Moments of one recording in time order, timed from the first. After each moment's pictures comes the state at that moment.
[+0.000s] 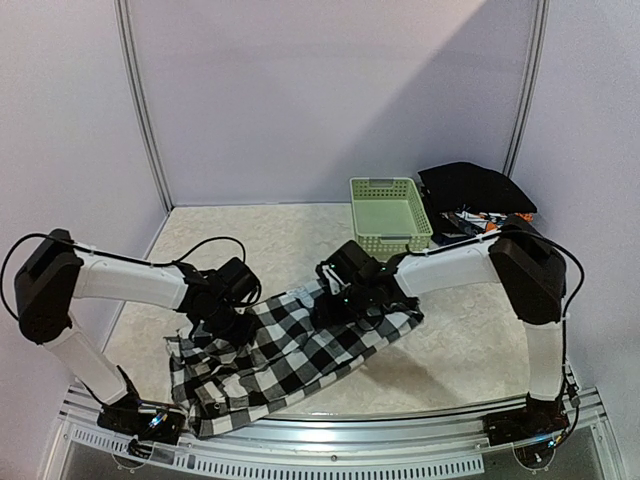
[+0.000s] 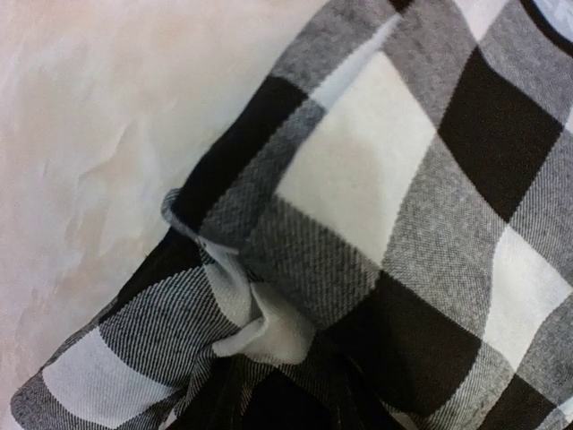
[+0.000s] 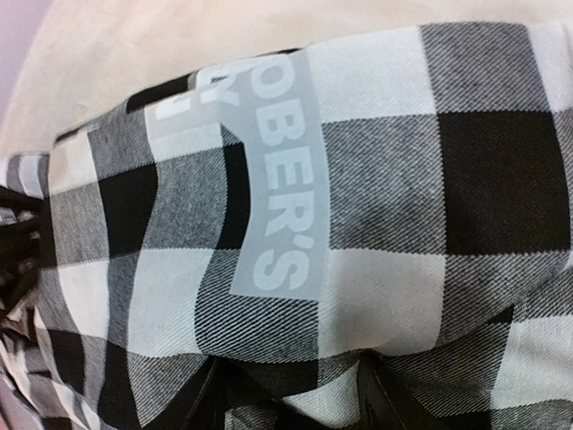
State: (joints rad) left arm -0.77 1.61 0.80 -0.47 -0.15 -0.47; right arm 0.94 2.07 1.32 -0.20 -0.14 0.59
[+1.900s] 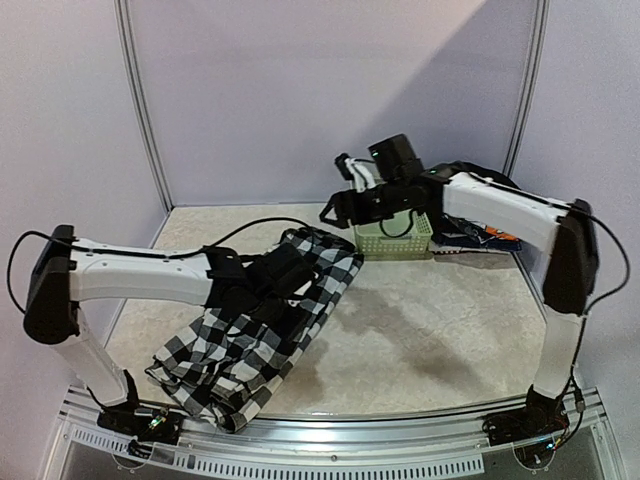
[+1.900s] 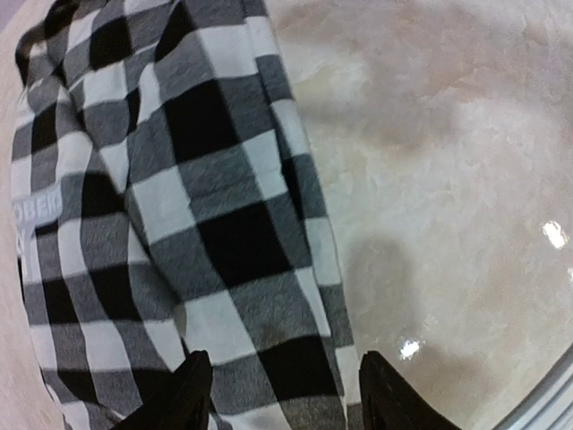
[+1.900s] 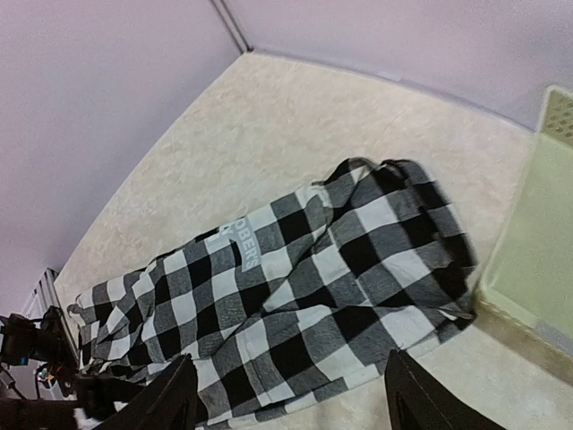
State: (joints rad) left arm -1.07 1.66 1.14 -0.59 -0.28 -0.27; right arm 0.71 1.95 1.77 -0.46 -0.27 0.29
